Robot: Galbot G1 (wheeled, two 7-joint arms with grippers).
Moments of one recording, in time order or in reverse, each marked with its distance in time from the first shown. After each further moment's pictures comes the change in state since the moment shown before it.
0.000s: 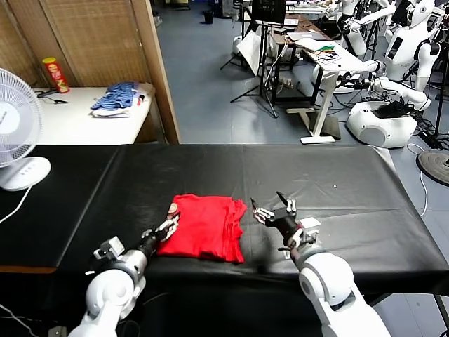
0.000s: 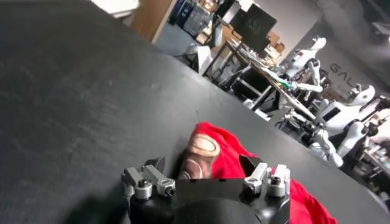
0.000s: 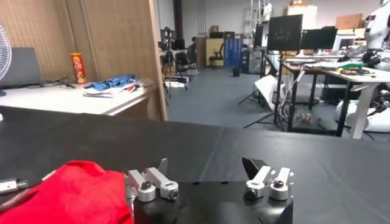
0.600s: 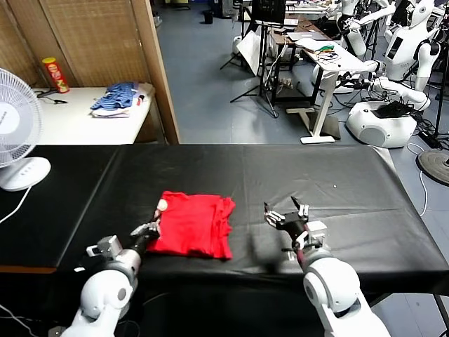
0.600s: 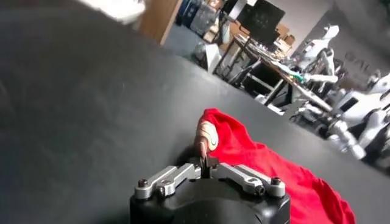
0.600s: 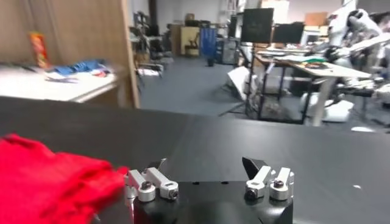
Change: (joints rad) left arm 0.022 0.058 -0.016 -0.077 0.424 -0.019 -0.015; right arm -0.069 0.030 0.067 0.041 -0.122 -0.100 0.075
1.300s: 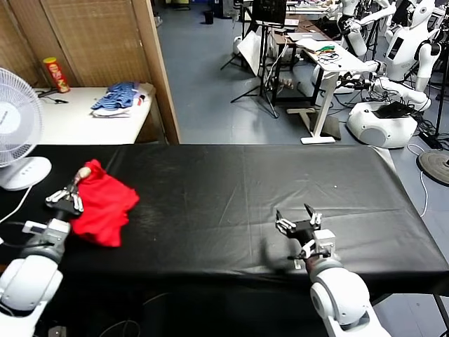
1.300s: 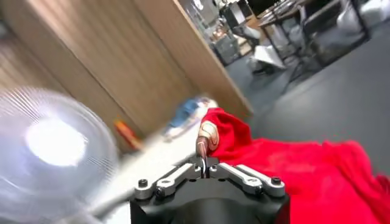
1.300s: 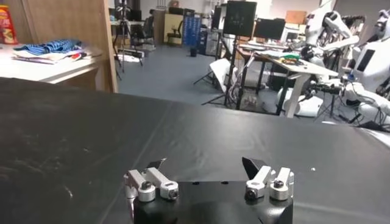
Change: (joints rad) left arm 0.096 0.399 -0.175 -0.125 0.467 0.034 0.003; right arm -0.064 0.014 0.025 0.034 -0.040 -0.014 0.001
